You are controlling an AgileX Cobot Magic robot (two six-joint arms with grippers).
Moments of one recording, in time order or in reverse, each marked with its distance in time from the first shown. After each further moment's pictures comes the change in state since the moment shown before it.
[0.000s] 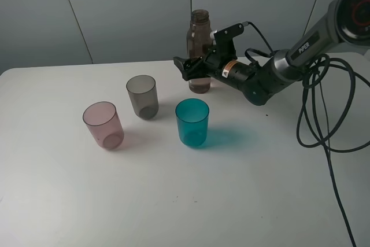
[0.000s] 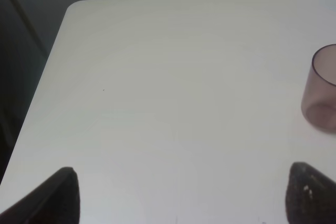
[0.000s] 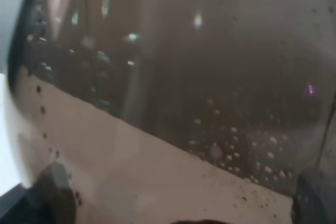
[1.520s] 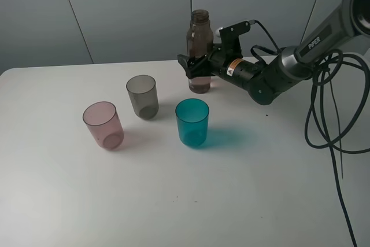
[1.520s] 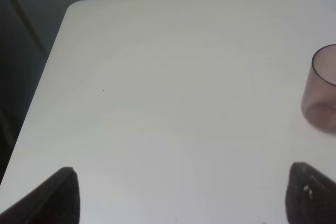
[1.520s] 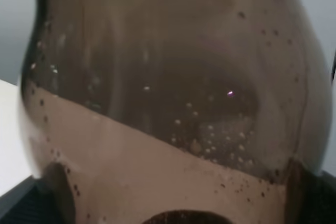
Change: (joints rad) left arm 0.000 0.000 0.000 0.000 0.000 0.000; right arm -0.005 -0.050 0.068 0.027 -0.001 0.010
